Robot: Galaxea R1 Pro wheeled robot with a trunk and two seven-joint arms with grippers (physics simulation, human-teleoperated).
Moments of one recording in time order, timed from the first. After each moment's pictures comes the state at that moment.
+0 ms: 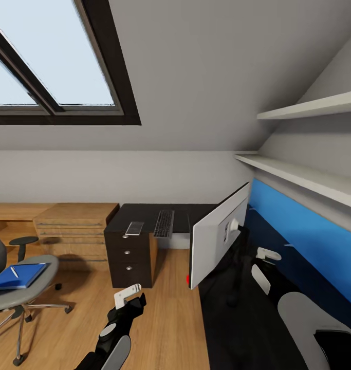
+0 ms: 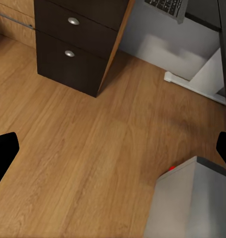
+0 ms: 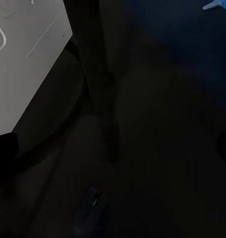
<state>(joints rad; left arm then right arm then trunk) -0.22 0.01 -0.43 -1.23 0.67 0.18 0.62 -0.83 -0.10 0.01 -0.40 -0.32 0.20 -0.28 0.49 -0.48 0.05</state>
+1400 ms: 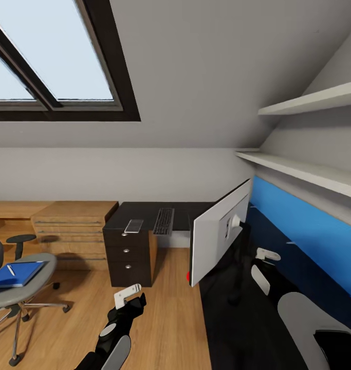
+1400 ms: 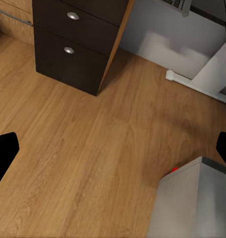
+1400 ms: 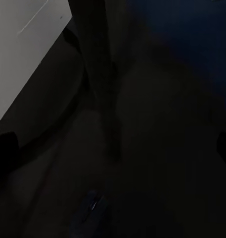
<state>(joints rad) -0.22 0.01 -0.43 -1.23 0.67 0.18 0.62 -0.83 -0.10 0.02 -0.39 -0.32 0.20 -0.27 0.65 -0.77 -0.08</state>
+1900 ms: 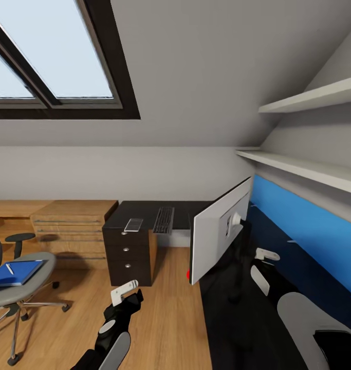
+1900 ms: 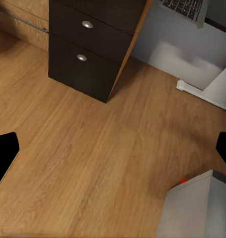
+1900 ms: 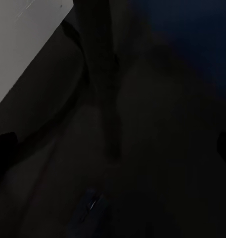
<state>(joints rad) -0.22 0.01 -0.43 -1.29 0.67 0.18 0.71 -0.83 -0.10 0.03 -0.39 -0.32 0.20 -0.27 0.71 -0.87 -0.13</state>
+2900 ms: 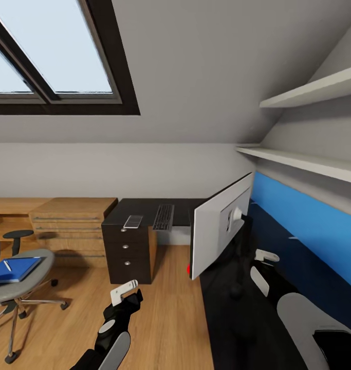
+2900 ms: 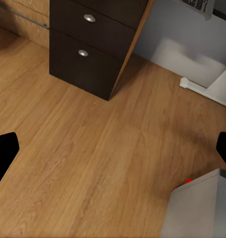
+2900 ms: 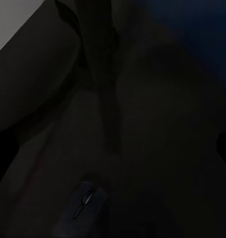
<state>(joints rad) -0.22 0.01 -0.43 -1.29 0.67 0.18 0.71 -0.83 -0.10 0.04 -0.38 -0.32 0.20 -0.28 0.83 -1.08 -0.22</state>
